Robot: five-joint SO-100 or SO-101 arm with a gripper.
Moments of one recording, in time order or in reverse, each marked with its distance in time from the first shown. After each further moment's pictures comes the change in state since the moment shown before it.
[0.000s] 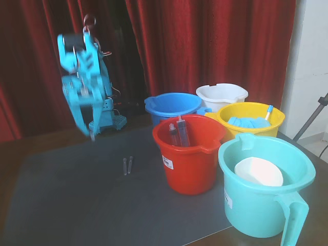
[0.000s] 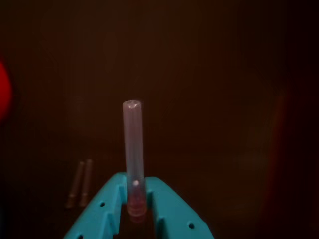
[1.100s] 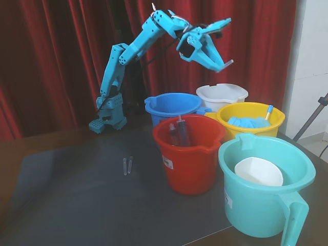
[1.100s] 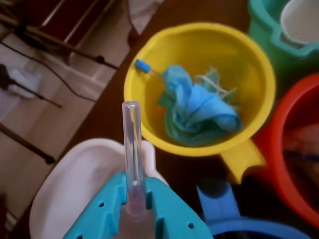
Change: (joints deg) arm -54.2 -15.0 -27.8 -7.6 33.4
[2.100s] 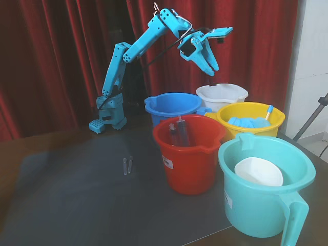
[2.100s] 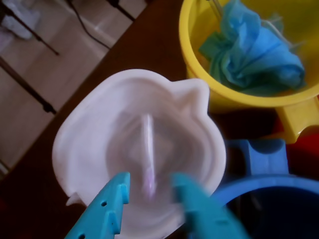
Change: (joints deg) arm -7.6 2.7 0.7 9.5 -2.5
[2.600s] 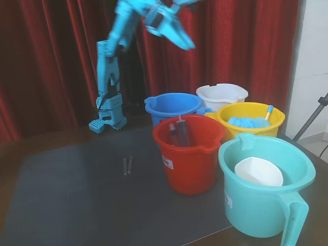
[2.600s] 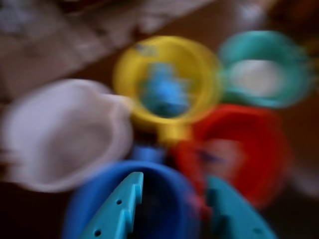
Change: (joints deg) arm 18.7 20.0 1.6 6.2 -34.5
